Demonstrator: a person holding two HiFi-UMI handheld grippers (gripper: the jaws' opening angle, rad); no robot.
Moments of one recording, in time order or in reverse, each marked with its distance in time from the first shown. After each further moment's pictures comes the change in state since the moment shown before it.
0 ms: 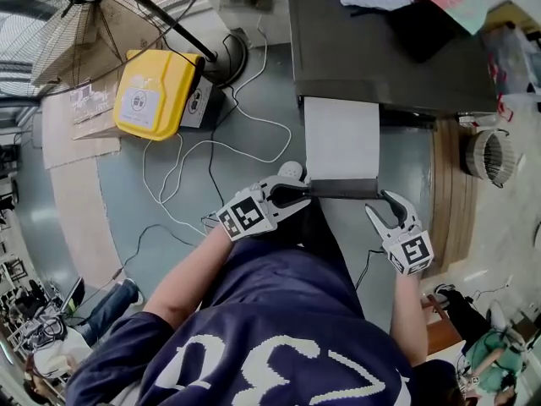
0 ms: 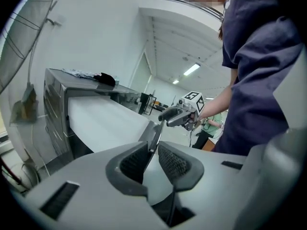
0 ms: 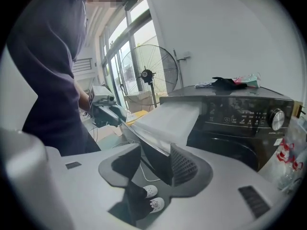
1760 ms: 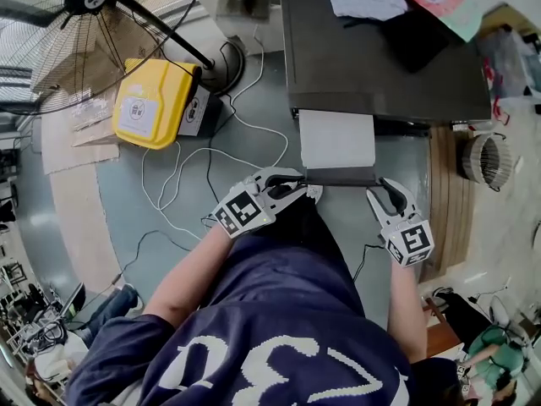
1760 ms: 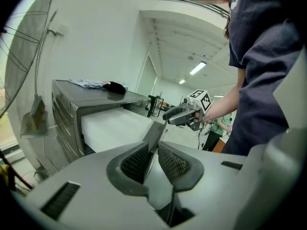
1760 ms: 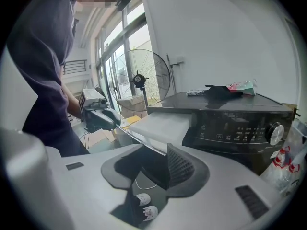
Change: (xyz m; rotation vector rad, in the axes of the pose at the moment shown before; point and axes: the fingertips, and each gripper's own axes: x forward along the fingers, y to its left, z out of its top) left arm -0.001 0.046 0.039 0.025 -0.017 0.109; right arm 0.017 -0.046 0.048 0.025 -0.042 -0.078
